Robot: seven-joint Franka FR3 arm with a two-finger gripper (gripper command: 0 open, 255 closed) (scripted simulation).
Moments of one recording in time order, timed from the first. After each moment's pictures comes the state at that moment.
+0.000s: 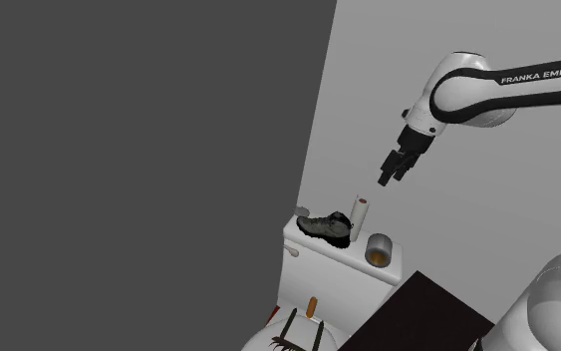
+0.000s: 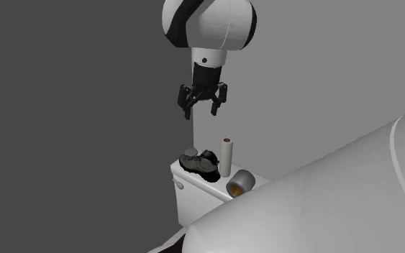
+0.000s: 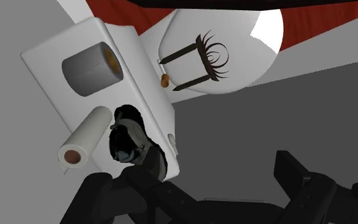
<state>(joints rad) -0.08 -0.58 -0.19 -2.53 0.00 2.07 -0.25</state>
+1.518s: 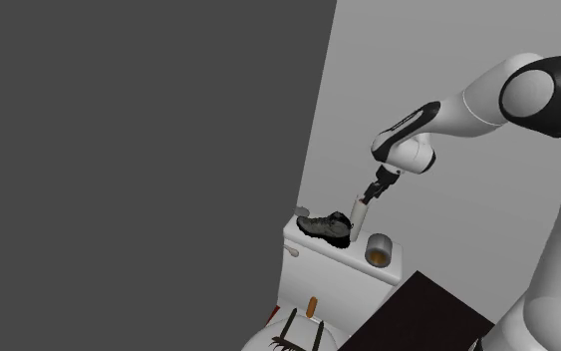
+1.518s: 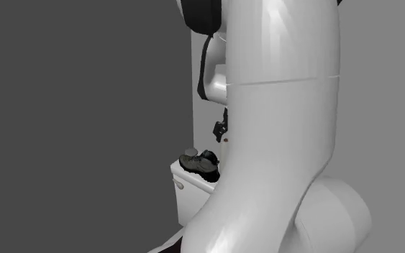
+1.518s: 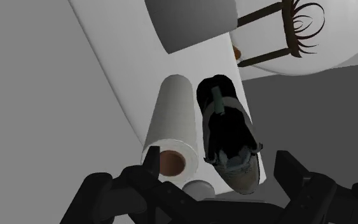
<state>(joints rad) -0.13 0.26 -0.41 -2.22 0.45 2.58 -0.95</state>
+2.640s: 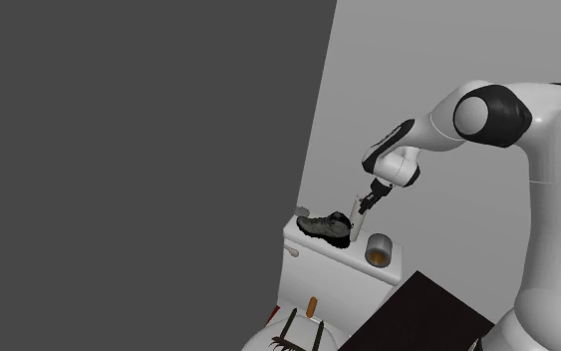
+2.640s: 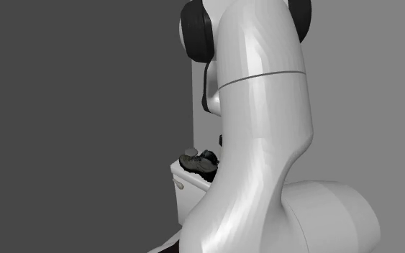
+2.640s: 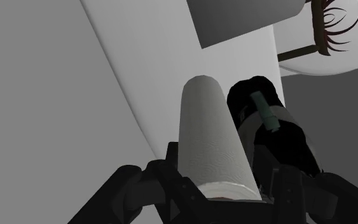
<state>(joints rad) -0.25 0.51 -0.31 -2.06 0.63 2.66 -1.14</state>
